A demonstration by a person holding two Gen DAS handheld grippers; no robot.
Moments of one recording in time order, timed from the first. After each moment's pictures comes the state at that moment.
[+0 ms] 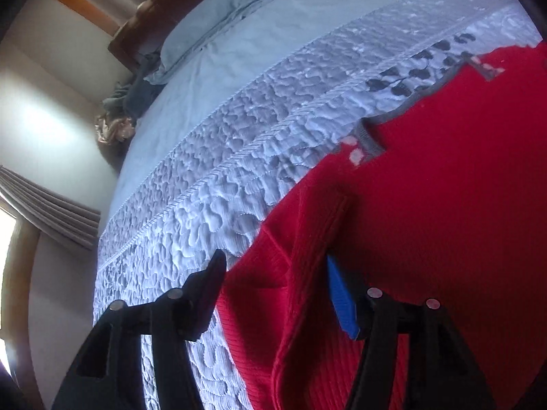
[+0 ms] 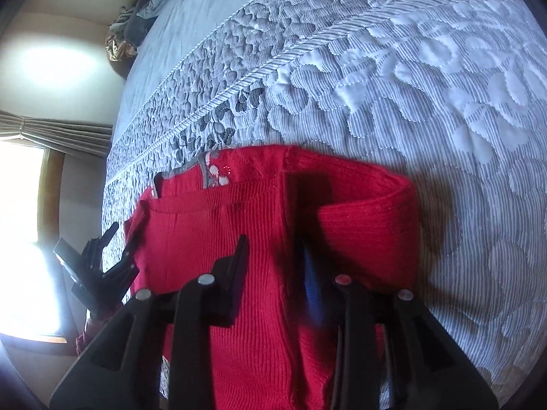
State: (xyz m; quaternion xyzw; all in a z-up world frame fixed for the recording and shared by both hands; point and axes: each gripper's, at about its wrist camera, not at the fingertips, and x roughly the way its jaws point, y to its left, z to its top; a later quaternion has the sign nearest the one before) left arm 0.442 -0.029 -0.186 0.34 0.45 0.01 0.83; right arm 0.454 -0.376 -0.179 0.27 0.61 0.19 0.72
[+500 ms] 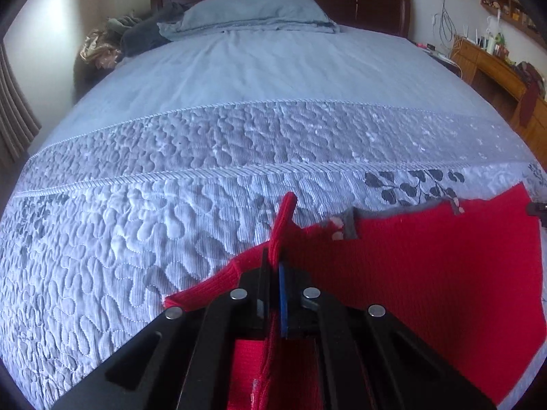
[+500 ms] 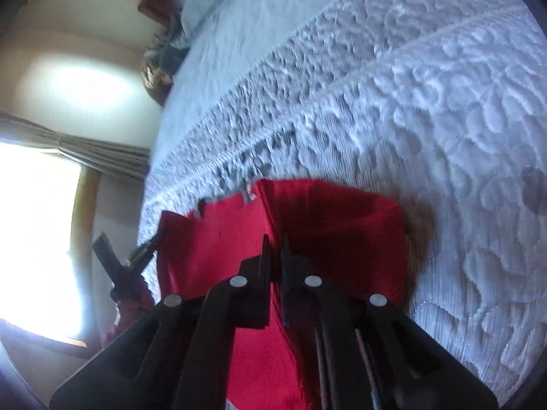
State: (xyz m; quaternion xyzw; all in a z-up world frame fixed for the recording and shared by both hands) left arm 0.473 0.022 -0.146 0.05 0.45 -0.08 0.89; right arm 0.441 -0.417 -0.147 0.33 0.53 0.22 0.75
